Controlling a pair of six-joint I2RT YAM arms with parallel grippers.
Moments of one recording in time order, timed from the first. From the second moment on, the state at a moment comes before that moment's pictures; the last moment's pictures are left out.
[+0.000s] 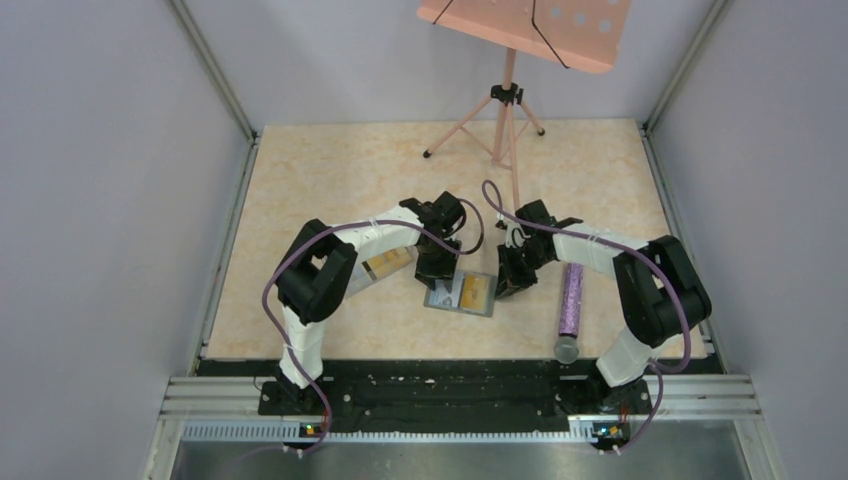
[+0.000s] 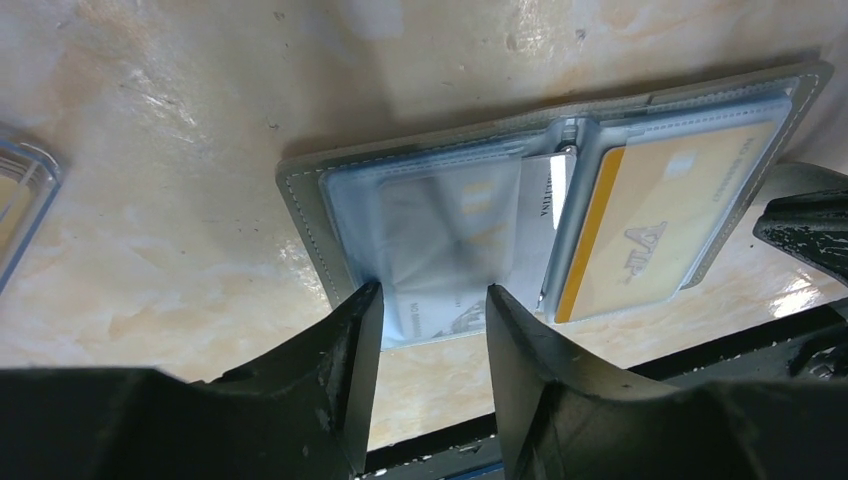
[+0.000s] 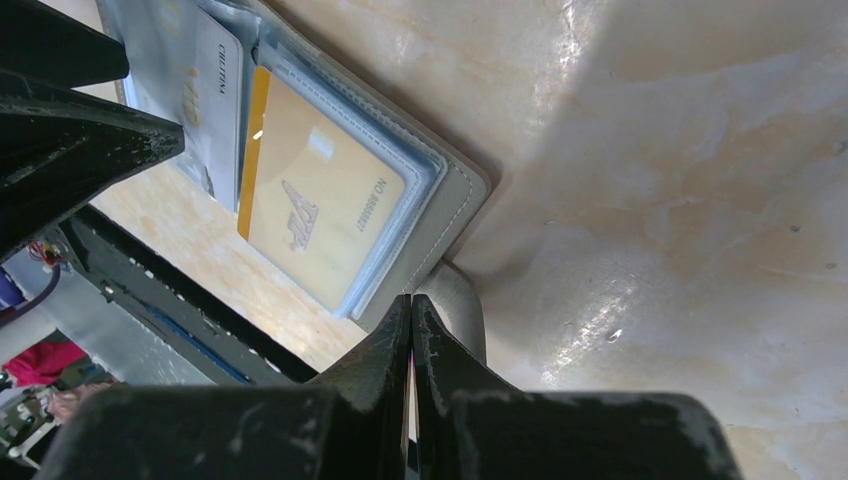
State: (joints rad) left arm -0.73 1.99 1.42 -0.80 0.16 -0.53; right arm 0.41 1.65 0.89 -0.52 -0.48 0.26
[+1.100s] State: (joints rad) left arm -0.62 1.83 1.26 -0.56 0.36 -0.61; right arm 0.41 1.61 0.89 -0.52 -0.54 0.27
